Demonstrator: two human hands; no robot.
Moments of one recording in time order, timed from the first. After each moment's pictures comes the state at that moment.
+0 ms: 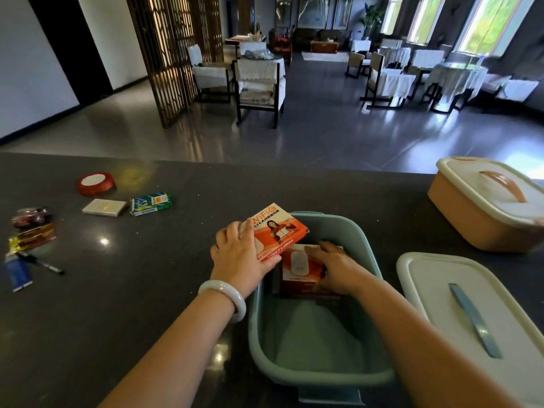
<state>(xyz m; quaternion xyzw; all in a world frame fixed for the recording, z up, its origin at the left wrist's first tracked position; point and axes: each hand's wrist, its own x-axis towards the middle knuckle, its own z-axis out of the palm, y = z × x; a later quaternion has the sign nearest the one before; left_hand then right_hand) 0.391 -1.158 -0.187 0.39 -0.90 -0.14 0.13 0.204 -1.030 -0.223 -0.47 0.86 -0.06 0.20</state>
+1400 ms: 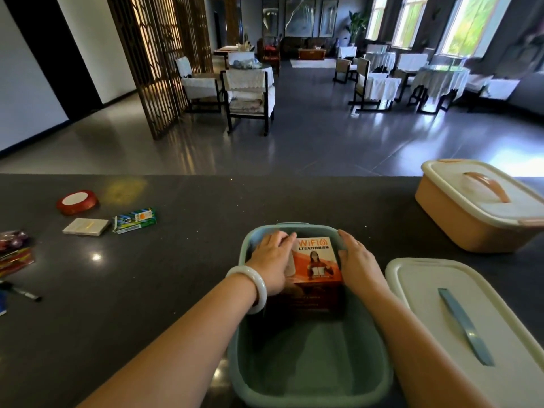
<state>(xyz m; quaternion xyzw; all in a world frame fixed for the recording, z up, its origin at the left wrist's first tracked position) 0.314 -1.150 -0.186 0.17 -0.96 -0.20 -0.02 0.190 -0.995 -0.193 -0.29 0.89 -0.35 0.11</state>
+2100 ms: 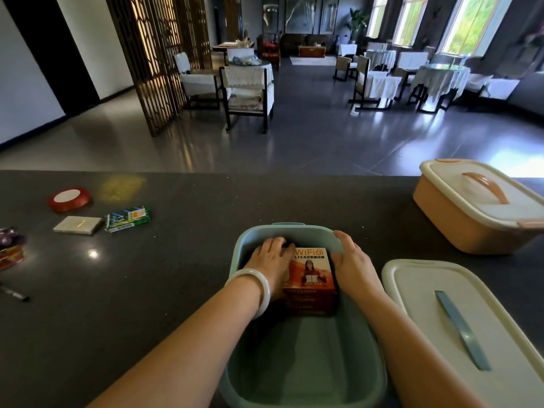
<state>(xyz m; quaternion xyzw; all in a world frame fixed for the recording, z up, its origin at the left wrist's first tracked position) 0.295 -1.148 -0.209 0.15 -0.98 -0.06 -0.07 0.182 -0.996 -0.202 -0.28 0.88 -0.36 0.12</state>
